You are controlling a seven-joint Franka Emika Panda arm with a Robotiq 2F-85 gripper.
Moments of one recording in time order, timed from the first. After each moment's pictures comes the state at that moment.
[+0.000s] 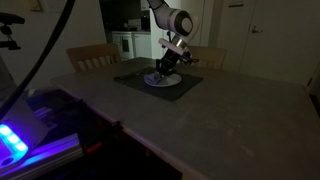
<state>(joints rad) -0.18 0.85 0.07 -1.51 0.17 1.79 -0.39</state>
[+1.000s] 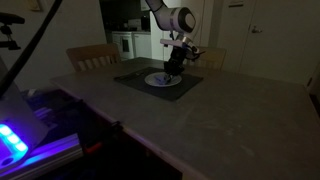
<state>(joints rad) -0.10 0.87 -0.04 -1.45 0.06 1.78 -0.03</state>
